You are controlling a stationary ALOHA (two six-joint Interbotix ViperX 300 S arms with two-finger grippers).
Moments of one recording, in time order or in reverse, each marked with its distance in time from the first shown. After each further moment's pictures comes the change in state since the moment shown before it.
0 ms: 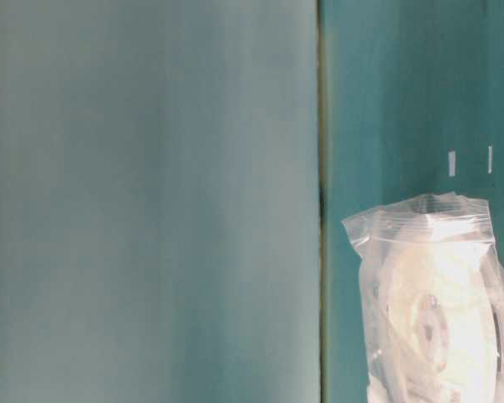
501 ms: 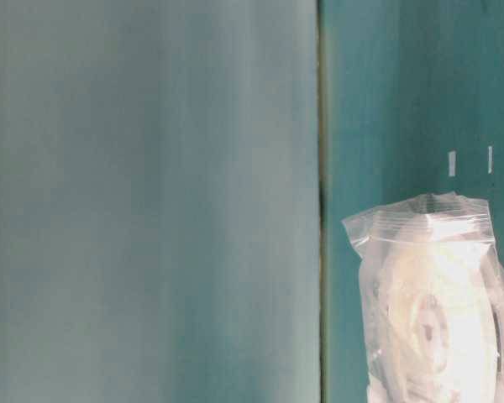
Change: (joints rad) left arm 0.034 0.091 -0.055 0.012 0.002 -0.318; right arm -0.025 0.213 -0.077 0.095 0.009 0.242
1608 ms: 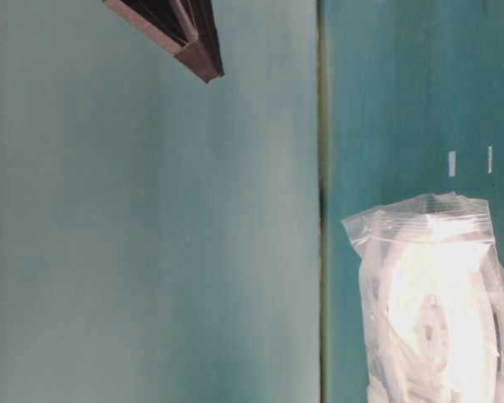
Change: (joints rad) left arm 0.279 0.420 0.207 0.000 0.012 -0.492; right arm -0.109 0.336 -0.144 0.005 0.161 0.318
